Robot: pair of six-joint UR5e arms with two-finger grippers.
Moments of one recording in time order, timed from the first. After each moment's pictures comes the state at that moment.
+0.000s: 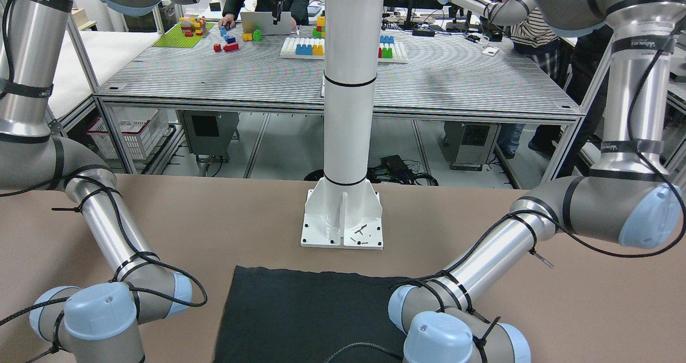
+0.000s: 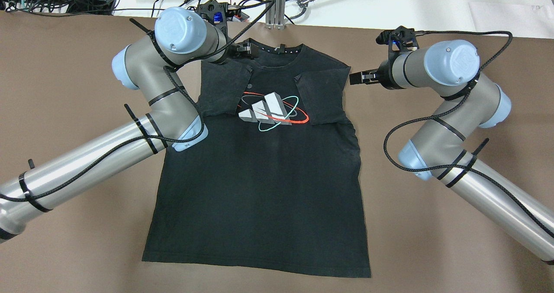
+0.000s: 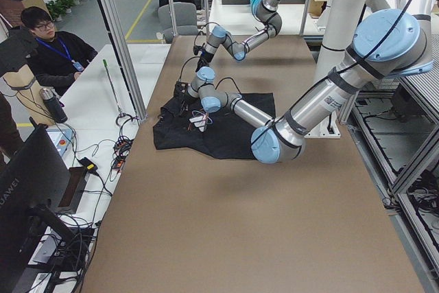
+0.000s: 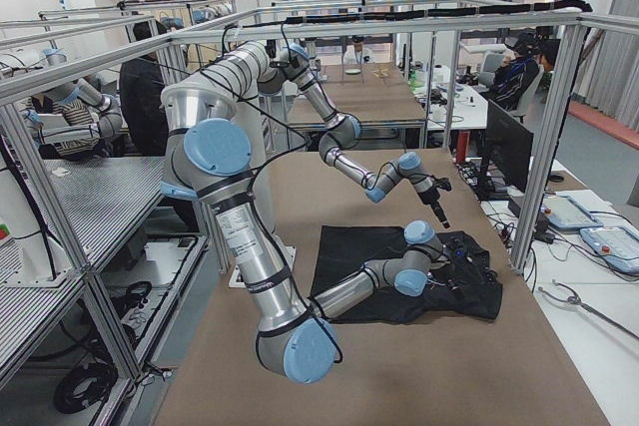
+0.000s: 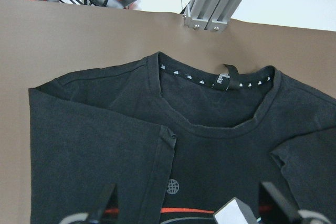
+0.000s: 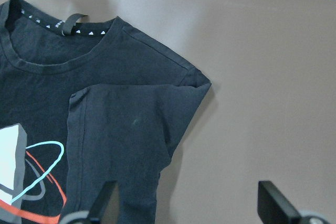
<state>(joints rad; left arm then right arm) -0.82 -2.49 -1.18 -2.17 -1.72 -1.13 0.92 -1.03 1.48 -0.95 1.83 0.86</state>
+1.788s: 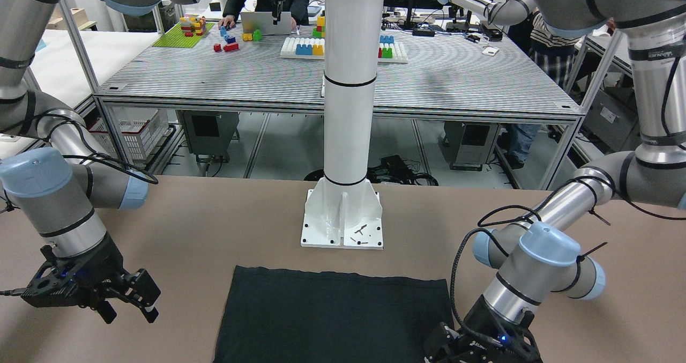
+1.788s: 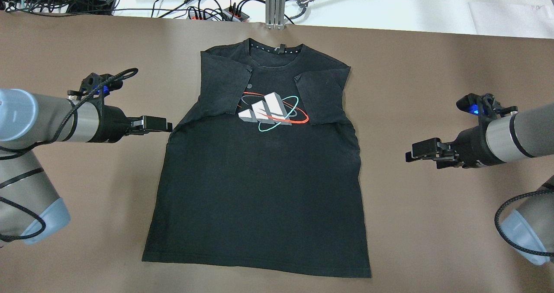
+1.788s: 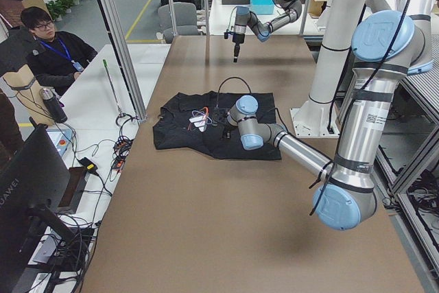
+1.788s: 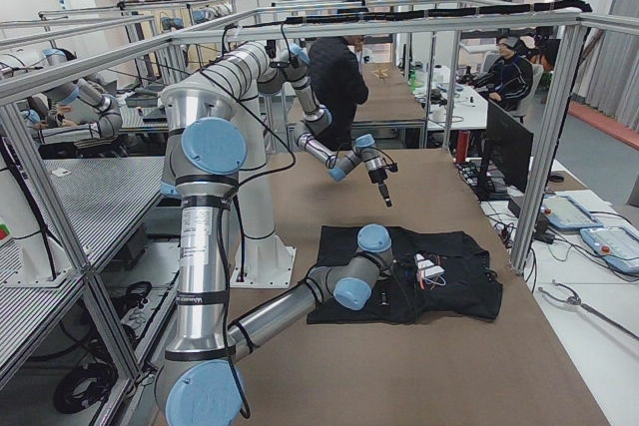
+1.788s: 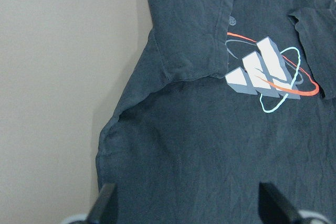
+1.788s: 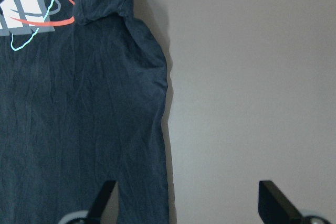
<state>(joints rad) -0.78 -1.81 -1.85 -2.30 -1.91 -1.26 0.94 -1.51 2.01 -1.08 2.25 1.14</state>
